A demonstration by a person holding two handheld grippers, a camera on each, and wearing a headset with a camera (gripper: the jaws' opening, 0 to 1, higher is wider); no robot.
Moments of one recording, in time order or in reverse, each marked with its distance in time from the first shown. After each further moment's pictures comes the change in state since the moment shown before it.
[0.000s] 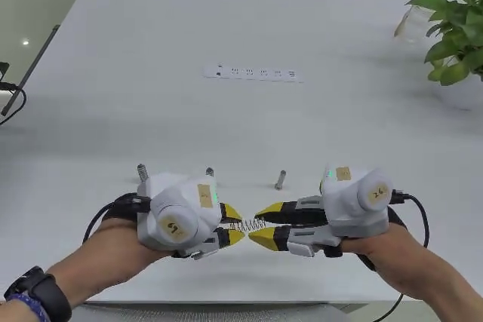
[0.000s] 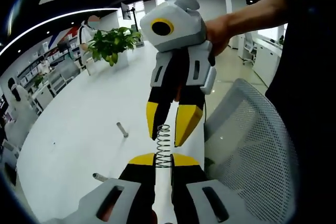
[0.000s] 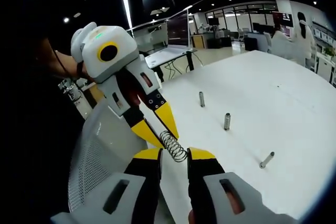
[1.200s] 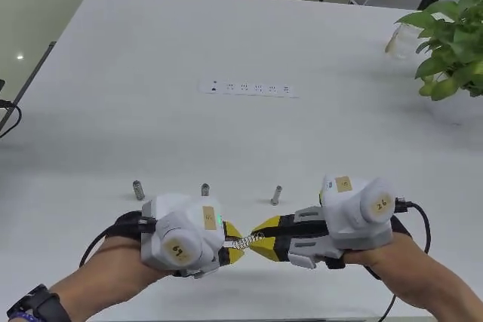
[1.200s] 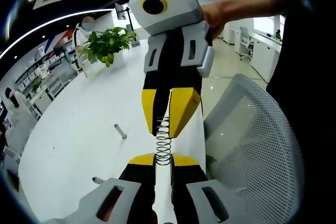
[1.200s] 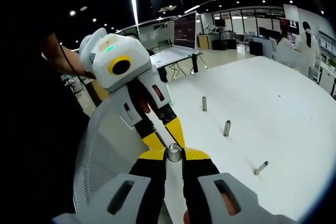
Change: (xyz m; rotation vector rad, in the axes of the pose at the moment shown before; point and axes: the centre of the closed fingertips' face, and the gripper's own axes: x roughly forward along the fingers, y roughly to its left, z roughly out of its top) left arm 0.008 -0.001 -0.001 0.030 0.005 -0.009; right arm -0.009 0.009 0.015 -0.076 0.030 0.003
